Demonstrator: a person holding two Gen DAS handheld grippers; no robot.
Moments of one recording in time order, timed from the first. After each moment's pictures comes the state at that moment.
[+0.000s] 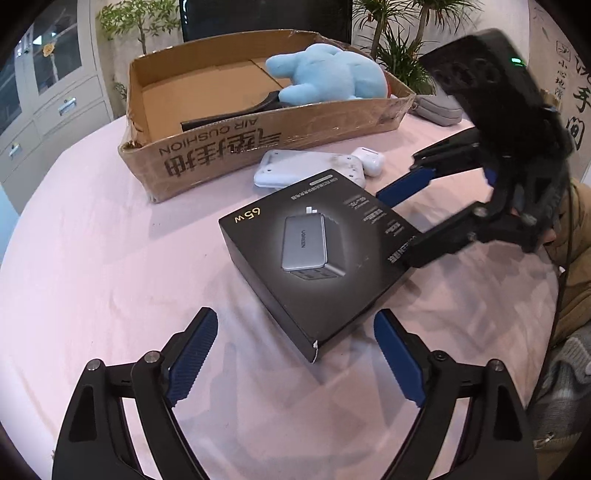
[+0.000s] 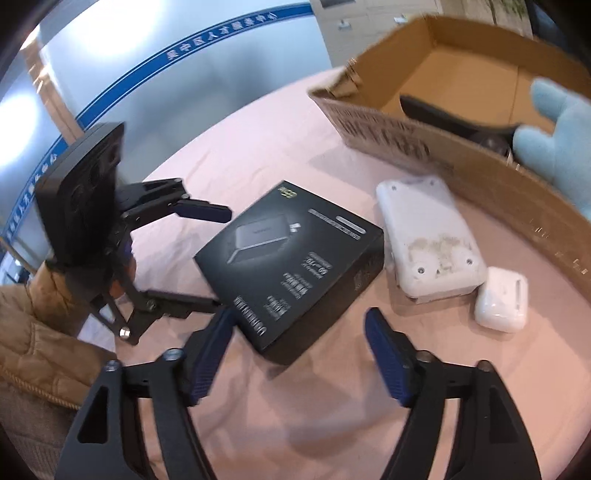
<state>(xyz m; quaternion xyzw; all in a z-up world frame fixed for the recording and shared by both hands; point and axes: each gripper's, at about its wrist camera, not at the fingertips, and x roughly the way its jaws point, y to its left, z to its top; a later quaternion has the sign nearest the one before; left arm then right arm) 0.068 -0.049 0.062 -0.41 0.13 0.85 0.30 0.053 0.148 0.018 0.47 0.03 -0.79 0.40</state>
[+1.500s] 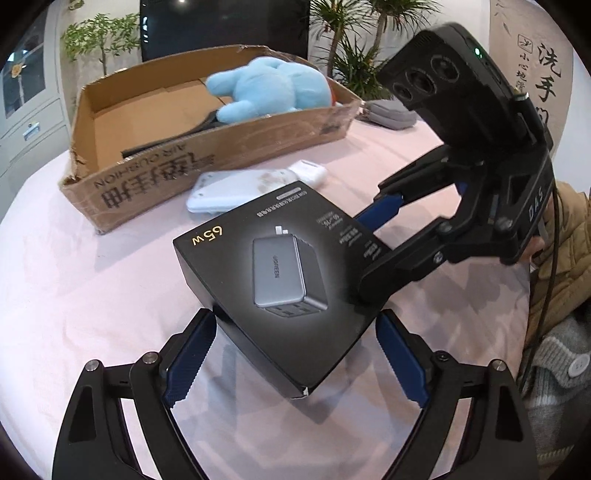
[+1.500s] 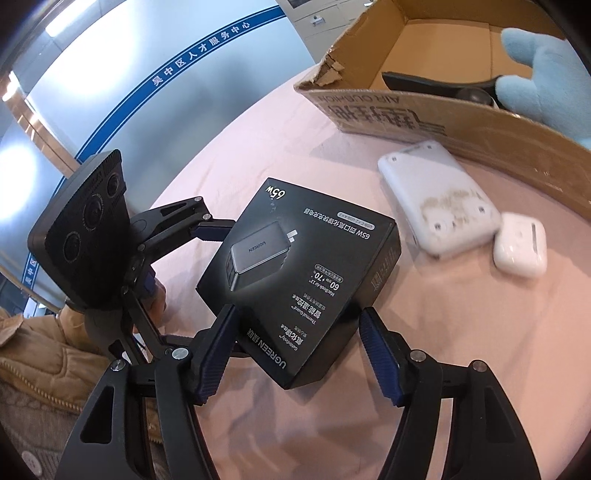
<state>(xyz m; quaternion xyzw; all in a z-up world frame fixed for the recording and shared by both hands) 0.082 -0.017 0.058 -0.38 0.13 0.83 0.37 0.081 0.162 0.017 0.49 -0.04 -0.78 0.39</state>
